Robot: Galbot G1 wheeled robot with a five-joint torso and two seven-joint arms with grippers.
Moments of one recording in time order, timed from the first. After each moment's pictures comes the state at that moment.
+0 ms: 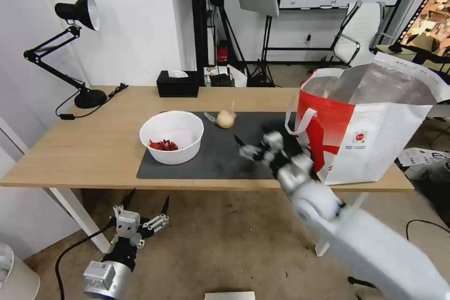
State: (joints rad) left arm 1.81 -1.32 -0.61 -2.23 -0.11 -0.06 0.04; right arm -0.44 1.00 -0.37 1.59 0.74 -0.07 0.30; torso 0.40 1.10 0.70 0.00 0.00
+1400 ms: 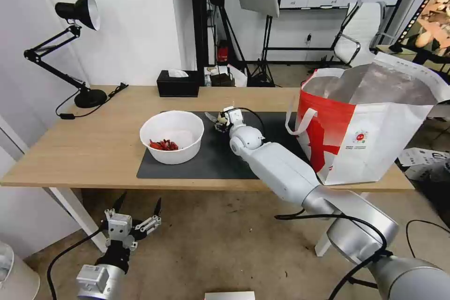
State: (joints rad) left arm 1.82 -1.34 -0.64 -2.21 -0.11 -0.08 0.04; right arm -0.18 1.44 -0.40 0.92 0.70 -0.38 0.35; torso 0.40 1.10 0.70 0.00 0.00
